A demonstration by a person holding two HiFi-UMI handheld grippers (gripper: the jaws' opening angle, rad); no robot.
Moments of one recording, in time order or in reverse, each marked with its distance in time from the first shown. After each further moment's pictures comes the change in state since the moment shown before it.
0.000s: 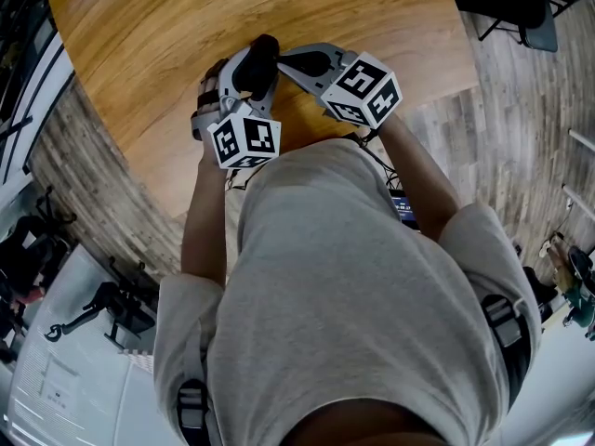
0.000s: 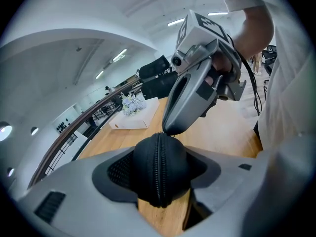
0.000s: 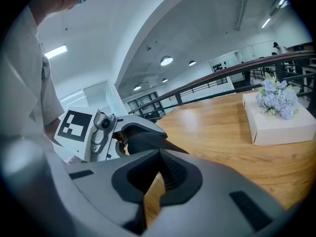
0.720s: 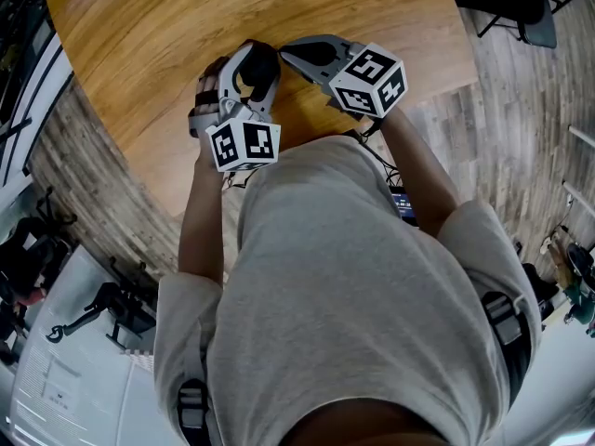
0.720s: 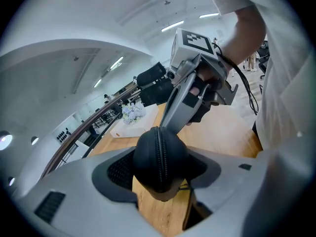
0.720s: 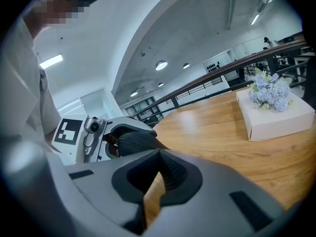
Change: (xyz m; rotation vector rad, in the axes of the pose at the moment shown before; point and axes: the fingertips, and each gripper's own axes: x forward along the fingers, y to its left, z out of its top) left arm -0.009 0.002 0.017 0.069 -0.062 0.015; right arm -0.007 -0.015 0.005 0.075 -0.056 -0.002
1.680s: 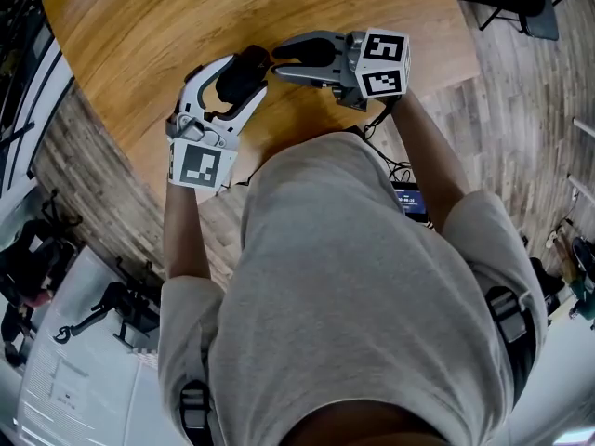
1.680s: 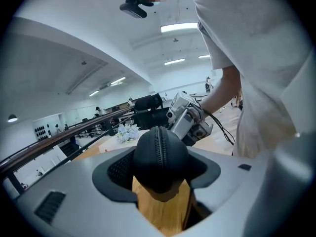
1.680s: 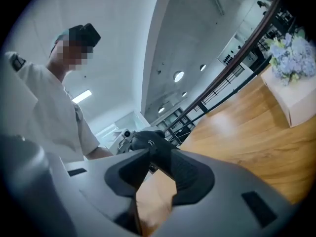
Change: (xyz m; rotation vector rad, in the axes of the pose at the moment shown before) left arm -0.056 0.019 0.022 -0.134 -0.351 -0.184; right arm -0.012 0.036 0.020 0.103 -0.160 0.445
